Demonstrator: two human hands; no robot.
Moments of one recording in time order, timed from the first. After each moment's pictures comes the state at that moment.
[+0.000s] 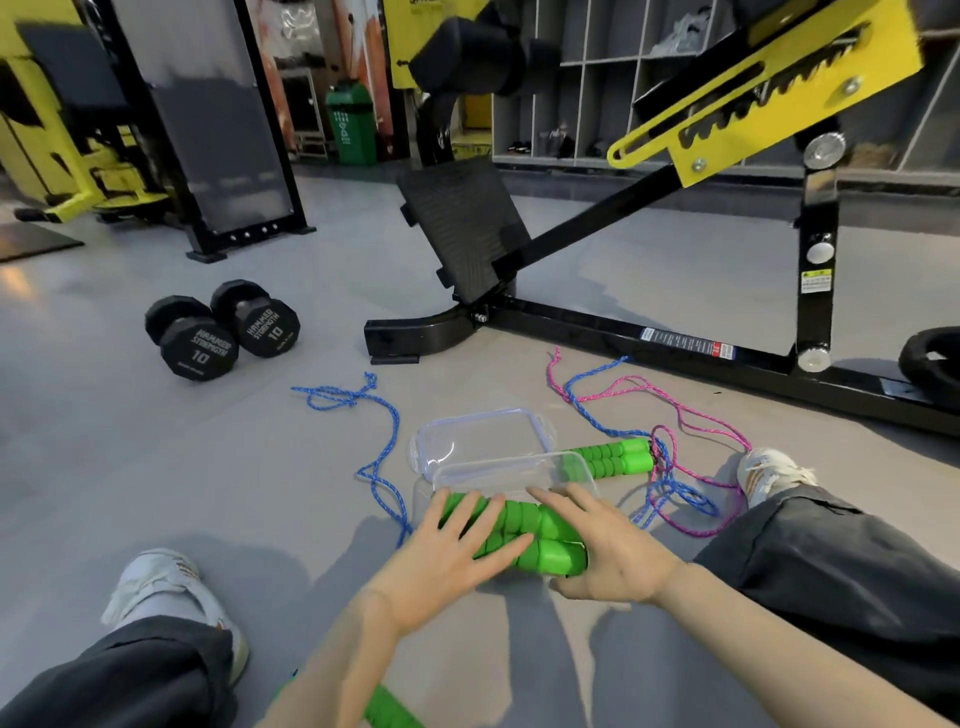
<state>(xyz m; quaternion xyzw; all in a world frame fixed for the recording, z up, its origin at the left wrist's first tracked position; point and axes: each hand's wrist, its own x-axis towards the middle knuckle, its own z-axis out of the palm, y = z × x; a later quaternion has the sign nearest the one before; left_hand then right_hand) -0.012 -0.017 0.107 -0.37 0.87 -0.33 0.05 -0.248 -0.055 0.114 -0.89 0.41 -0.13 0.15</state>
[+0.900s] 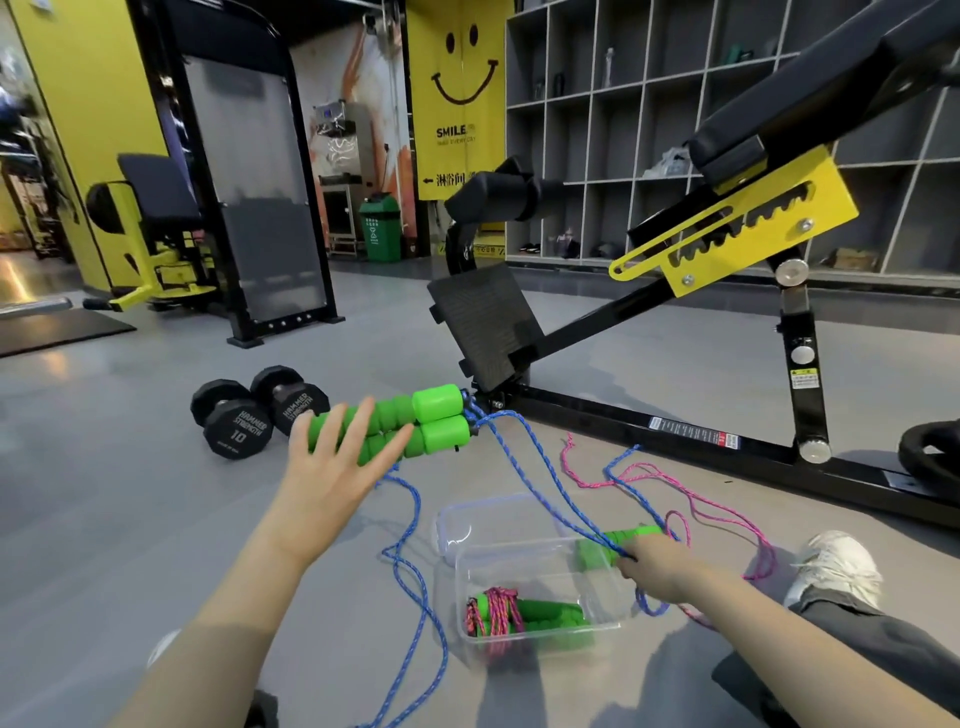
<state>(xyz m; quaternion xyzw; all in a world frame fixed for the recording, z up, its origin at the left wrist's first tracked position) 0.097 -0.026 0.255 -0.47 0.65 -0.57 -0.16 -0.259 -0.080 0.188 -0.76 0.63 0.05 0.14</state>
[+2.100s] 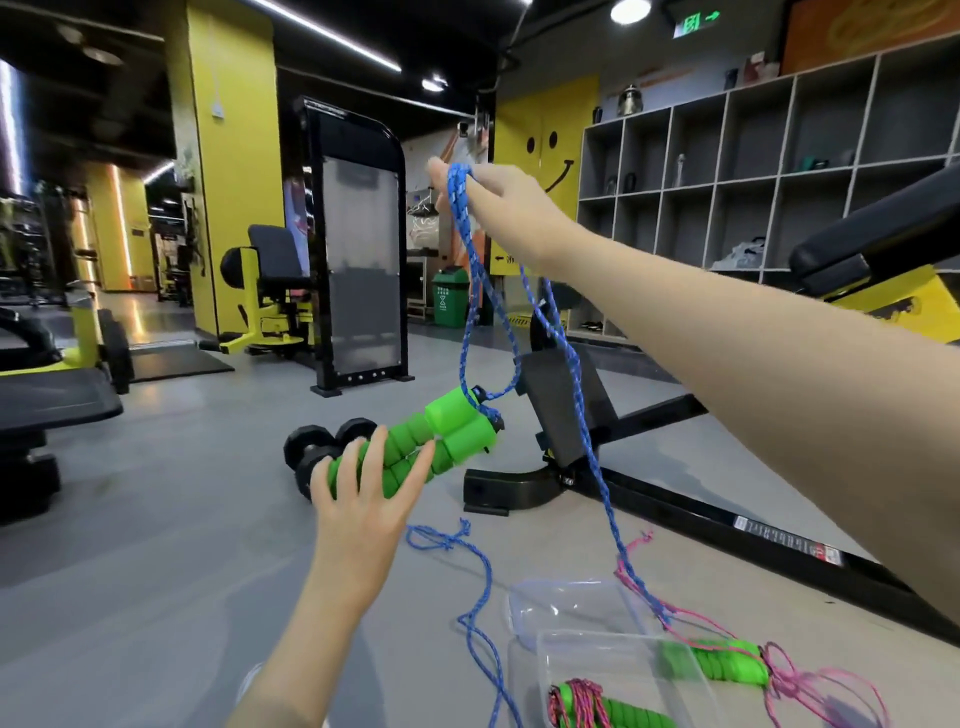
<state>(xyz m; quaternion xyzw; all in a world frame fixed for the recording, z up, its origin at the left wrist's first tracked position) 0.158 0.028 0.281 -0.58 0.52 -0.56 -0.30 -0.003 -0.012 0.558 -0.87 0.21 -0.44 0.12</state>
